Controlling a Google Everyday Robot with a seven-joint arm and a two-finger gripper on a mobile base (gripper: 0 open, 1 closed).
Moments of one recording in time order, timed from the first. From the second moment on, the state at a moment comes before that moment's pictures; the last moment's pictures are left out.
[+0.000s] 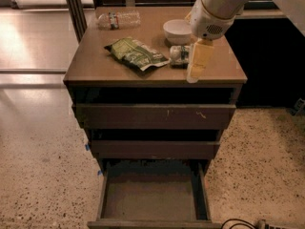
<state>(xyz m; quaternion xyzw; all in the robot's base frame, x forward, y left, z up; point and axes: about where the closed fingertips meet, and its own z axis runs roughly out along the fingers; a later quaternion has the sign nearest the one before) 0.623 -0.108 0.930 -0.69 0.69 -0.03 0.22</state>
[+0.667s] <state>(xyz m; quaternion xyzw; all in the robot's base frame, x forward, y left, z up) 0.718 -0.029 0.891 -0.73 0.64 0.00 0.23</state>
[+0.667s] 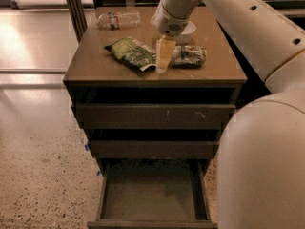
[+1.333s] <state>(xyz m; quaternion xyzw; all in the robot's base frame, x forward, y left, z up) 0.745 -0.008 0.883 -0.74 0.63 0.00 0.25</state>
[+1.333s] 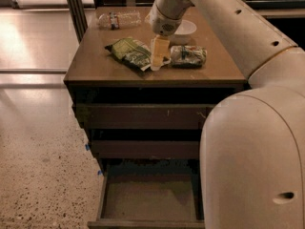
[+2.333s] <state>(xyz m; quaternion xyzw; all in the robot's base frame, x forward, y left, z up) 0.750 0.044 0.840 -0.80 0.56 0.07 0.19</state>
